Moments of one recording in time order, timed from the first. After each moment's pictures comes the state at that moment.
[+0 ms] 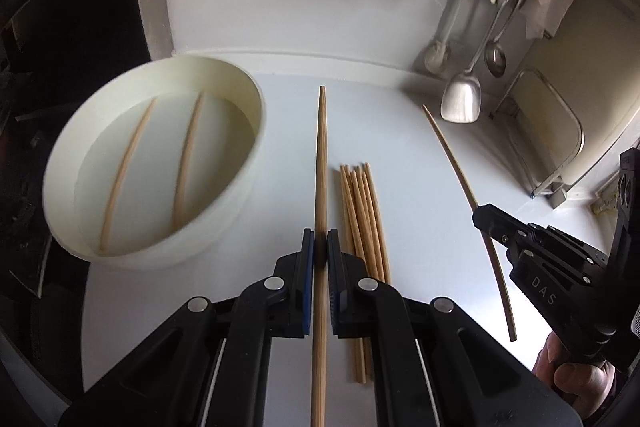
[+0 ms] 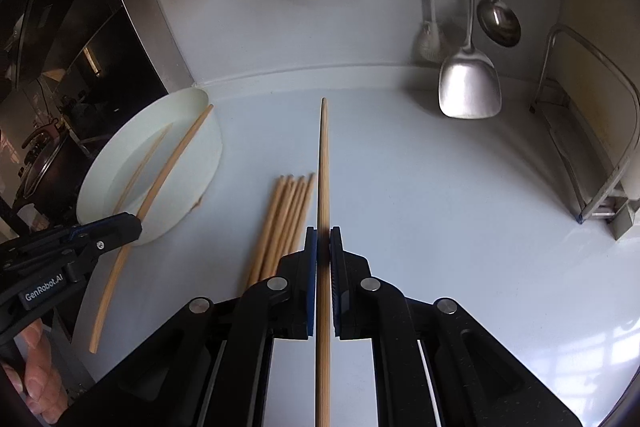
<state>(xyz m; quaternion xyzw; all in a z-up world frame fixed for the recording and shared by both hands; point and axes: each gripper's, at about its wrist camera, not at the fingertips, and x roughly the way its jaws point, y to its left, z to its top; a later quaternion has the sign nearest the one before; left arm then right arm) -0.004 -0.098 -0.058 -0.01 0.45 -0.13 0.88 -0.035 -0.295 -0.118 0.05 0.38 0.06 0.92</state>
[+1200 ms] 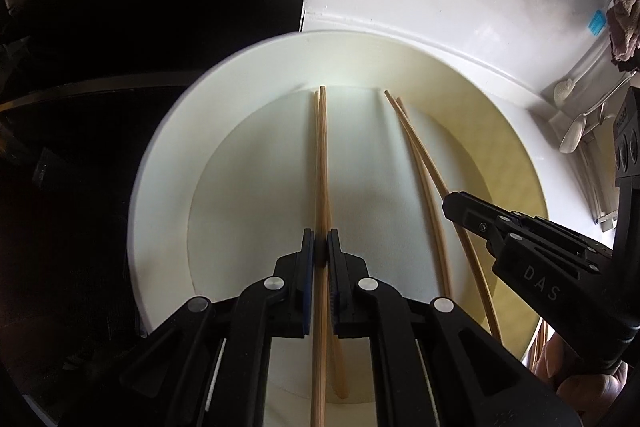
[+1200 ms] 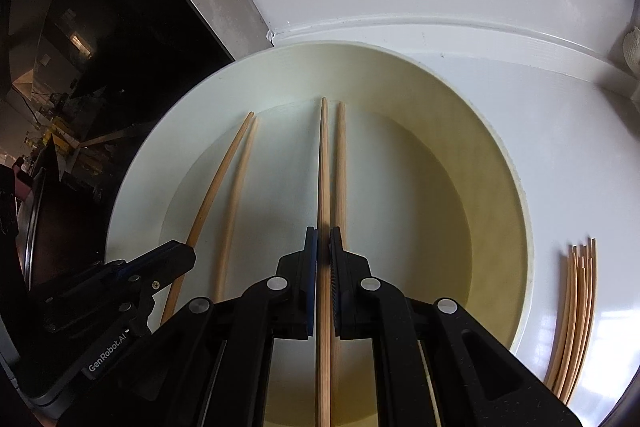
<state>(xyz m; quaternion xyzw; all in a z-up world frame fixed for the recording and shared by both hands) 0.183 0.102 -0.125 -0.02 0.54 -0.13 0.83 0.157 -0.058 -0.158 0.10 0.50 0.08 0.86</state>
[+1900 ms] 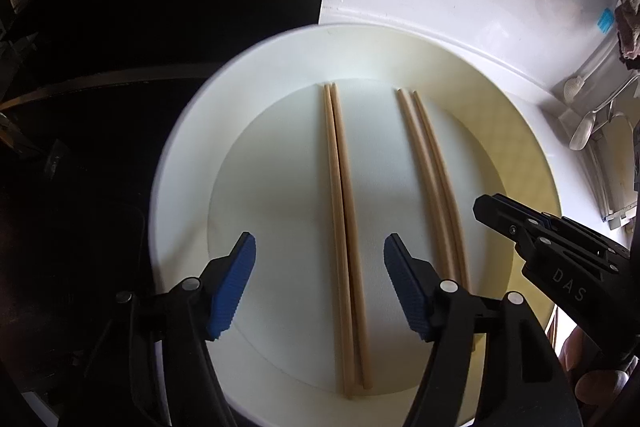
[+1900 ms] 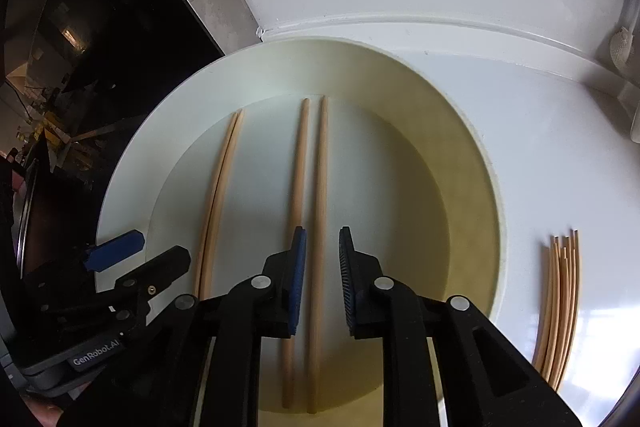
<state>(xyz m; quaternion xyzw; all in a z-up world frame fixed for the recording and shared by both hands) 0.178 0.118 -0.121 -0.01 0.55 -0.12 0.83 0.145 -0.062 -0.153 0.08 0.50 0.06 0.86</state>
